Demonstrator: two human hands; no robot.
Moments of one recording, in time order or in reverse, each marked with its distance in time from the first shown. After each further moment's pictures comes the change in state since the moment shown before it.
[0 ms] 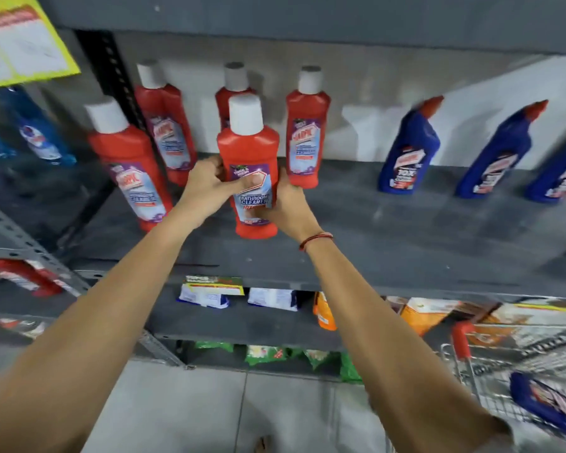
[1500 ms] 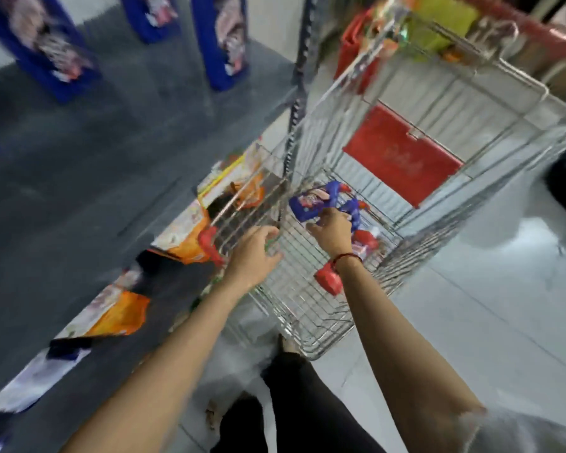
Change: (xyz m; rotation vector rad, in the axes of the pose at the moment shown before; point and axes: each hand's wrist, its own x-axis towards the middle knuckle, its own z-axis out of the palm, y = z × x) left_hand -0.171 -0.041 0.535 0.453 -1.114 0.170; right_hand -0.385 0.374 -0.236 0.034 0.802 1.245
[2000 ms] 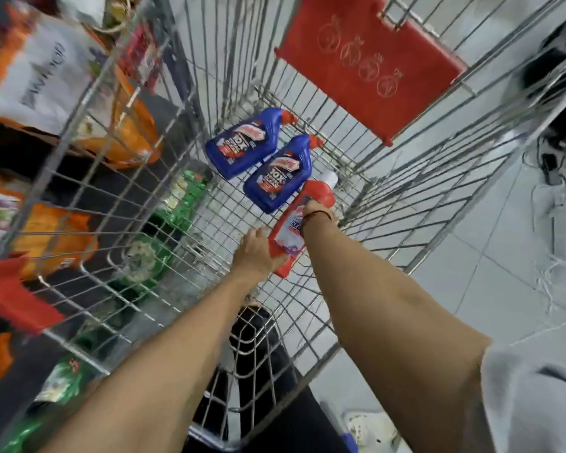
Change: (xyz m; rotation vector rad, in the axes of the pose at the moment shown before) left_hand 0.102 -0.035 0.234 0.166 -0.495 -0.249; right_hand 0.142 0.197 0.049 0.609 0.240 1.026
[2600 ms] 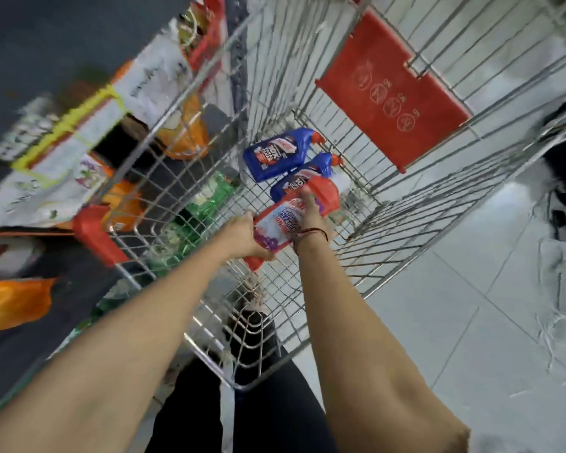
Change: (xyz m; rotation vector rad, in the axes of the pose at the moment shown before) left_hand -0.050 -0.025 -0.086 -0.083 -0.032 -0.004; right_hand -0.105 0.020 -0.001 0.246 -0.170 -0.146
